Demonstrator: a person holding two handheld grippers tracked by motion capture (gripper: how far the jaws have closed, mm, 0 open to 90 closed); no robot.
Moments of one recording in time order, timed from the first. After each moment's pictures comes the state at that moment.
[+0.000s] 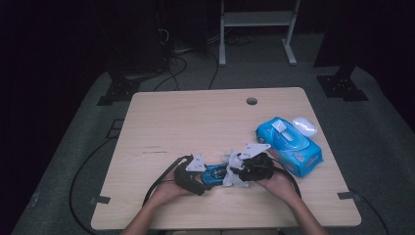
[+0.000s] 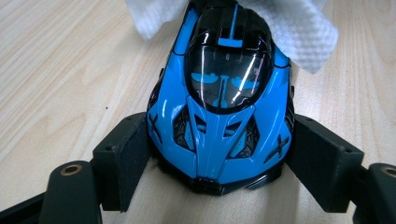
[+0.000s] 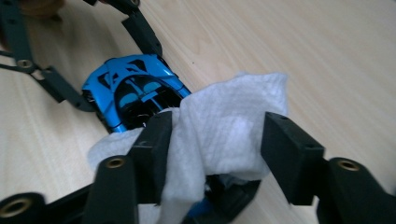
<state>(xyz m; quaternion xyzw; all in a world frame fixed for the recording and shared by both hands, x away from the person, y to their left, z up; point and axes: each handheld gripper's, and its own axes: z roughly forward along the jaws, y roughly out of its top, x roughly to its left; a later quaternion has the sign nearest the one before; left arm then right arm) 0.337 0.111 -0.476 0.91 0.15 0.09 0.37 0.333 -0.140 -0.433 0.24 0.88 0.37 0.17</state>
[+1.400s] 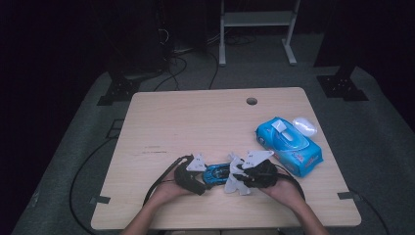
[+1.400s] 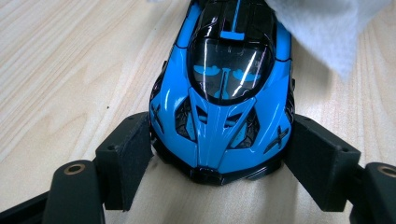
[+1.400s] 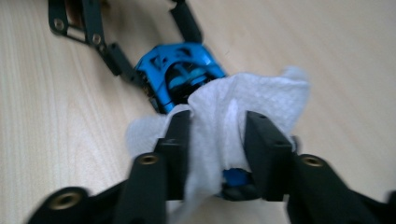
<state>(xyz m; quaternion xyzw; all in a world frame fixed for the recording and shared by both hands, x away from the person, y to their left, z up) 0.337 0.110 -0.475 0.91 0.15 0.10 0.37 0.310 -0.151 -0.425 0.19 0.90 0.37 0.16</state>
